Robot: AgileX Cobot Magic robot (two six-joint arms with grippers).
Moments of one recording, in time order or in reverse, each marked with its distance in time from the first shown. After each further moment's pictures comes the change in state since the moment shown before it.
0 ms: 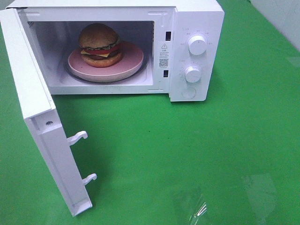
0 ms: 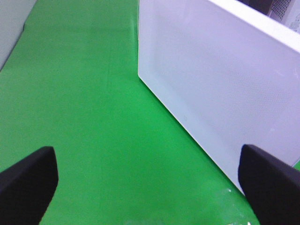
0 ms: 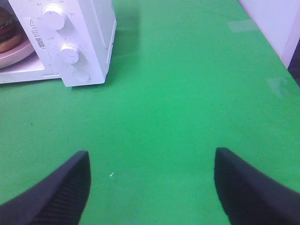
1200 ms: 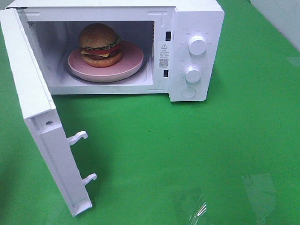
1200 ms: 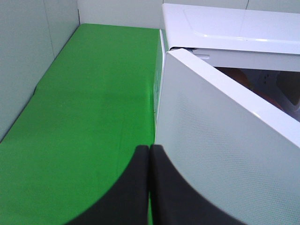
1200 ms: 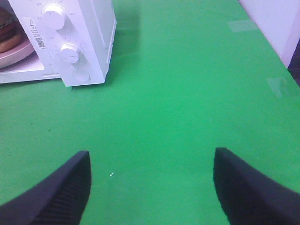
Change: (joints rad) left arm 0.000 0.528 0.121 -0.001 -0.824 0.001; right arm 0.000 0.000 0.000 0.000 0.001 0.000
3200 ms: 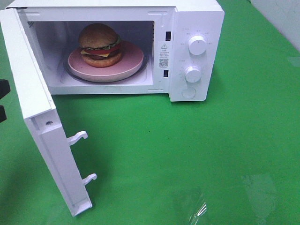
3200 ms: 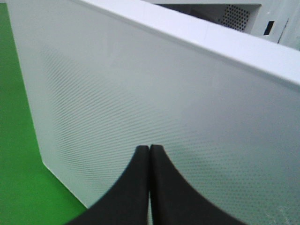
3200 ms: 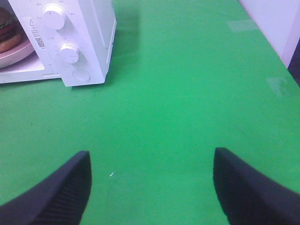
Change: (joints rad) left arm -0.109 0.686 0.186 0.603 -0.920 -0.459; right arm 0.000 0.000 0.000 0.000 0.000 0.000
